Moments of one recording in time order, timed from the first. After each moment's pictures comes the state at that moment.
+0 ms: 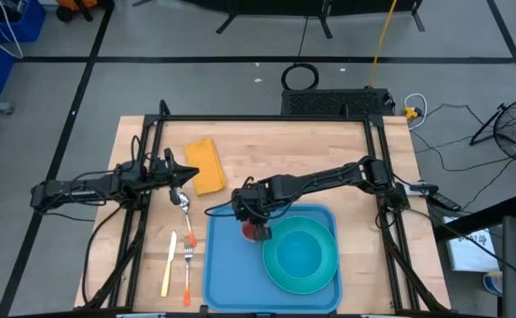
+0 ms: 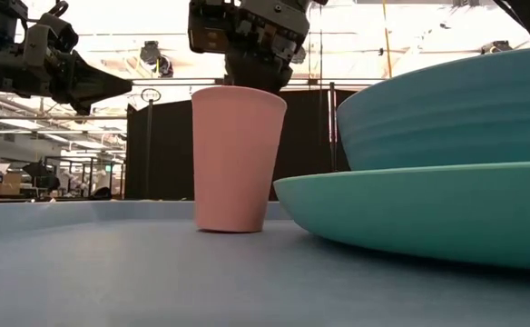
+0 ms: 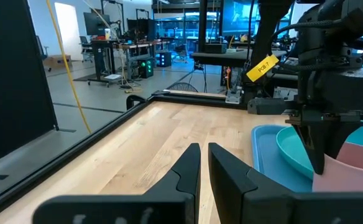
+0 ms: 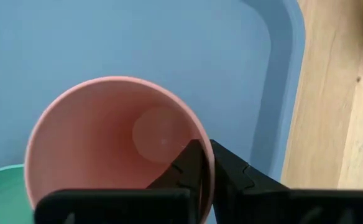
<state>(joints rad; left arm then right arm) 0.13 0.18 0.05 0.12 -0.10 -0.02 0.12 2.14 1.84 -0.87 -0.08 -0.02</state>
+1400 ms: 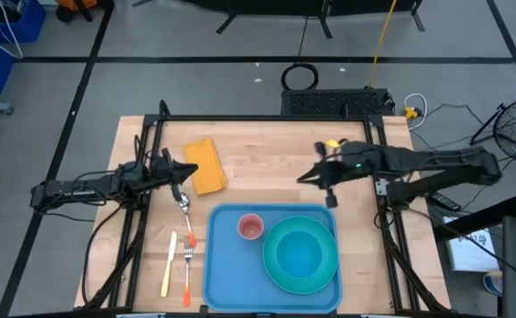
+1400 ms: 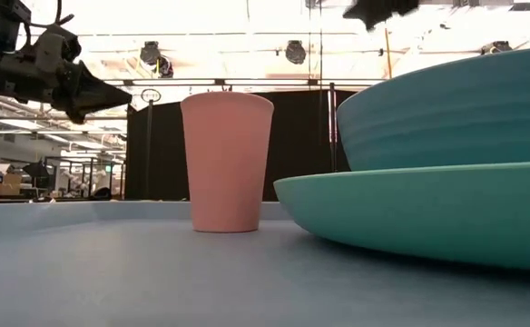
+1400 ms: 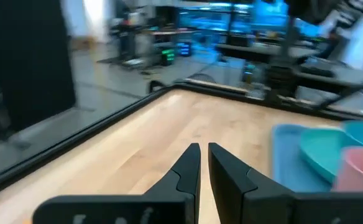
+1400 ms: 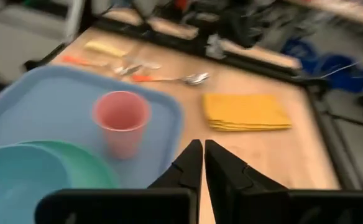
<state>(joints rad) 0.13 0.18 0.05 0.07 -0.23 -0.13 -0.03 1.01 0.88 -0.29 -0.08 -0.26</state>
